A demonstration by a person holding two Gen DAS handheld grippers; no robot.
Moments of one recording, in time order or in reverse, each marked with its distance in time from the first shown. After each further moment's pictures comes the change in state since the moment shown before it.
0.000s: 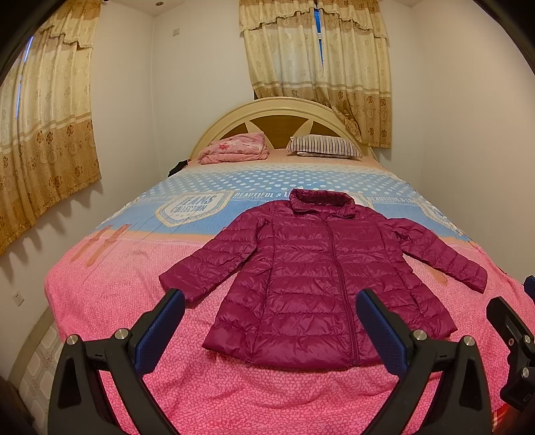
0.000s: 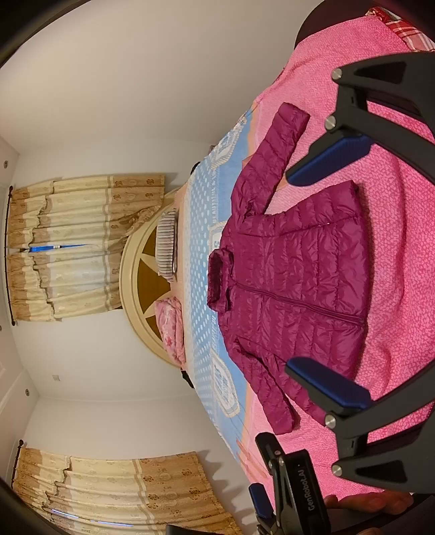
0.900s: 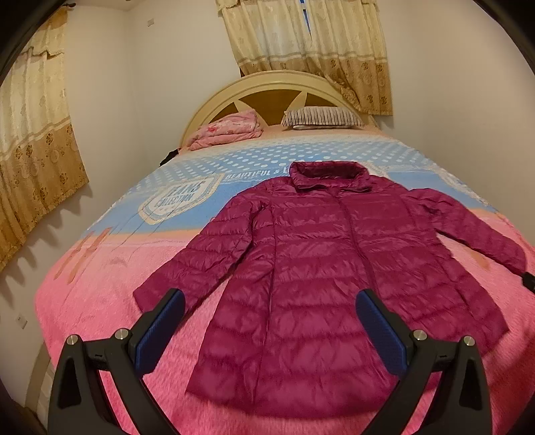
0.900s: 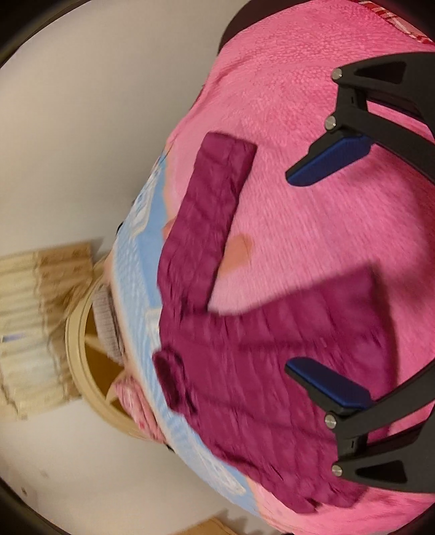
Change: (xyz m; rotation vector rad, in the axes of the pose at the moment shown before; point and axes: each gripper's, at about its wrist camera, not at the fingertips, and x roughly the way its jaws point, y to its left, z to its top) left arm 0.143 -0.013 0.013 0.088 0.101 0.026; right arm 0.139 -0.164 -0.042 0.264 0.283 -0.208
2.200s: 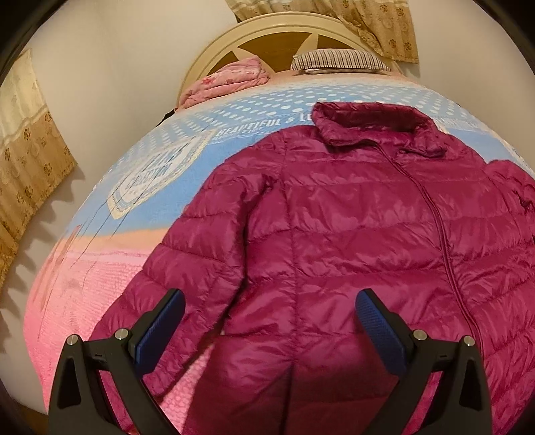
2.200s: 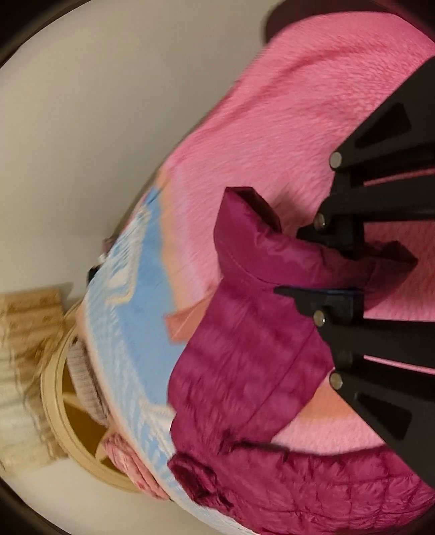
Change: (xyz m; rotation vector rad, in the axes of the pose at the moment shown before) left arm 0.221 0.004 0.054 0.040 0.227 0.078; right arm 0.132 -0.099 0.106 0.023 0.106 -0.111
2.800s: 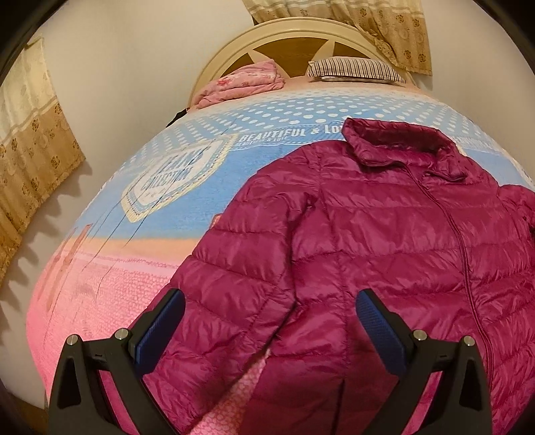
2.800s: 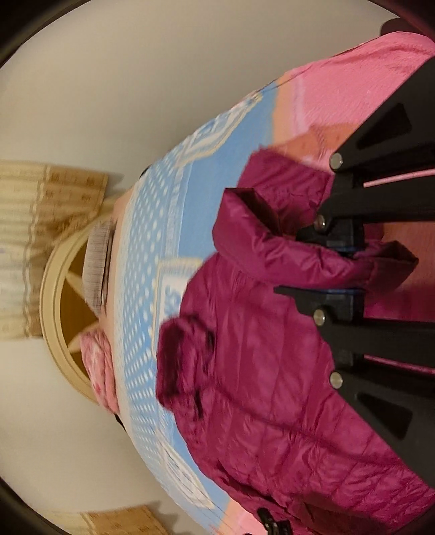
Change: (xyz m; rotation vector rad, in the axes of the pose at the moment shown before) left arm 0.002 0.042 0.016 -0.043 -0.014 0.011; right arm -0.016 0.217 0.025 -0.398 -0.107 0.169
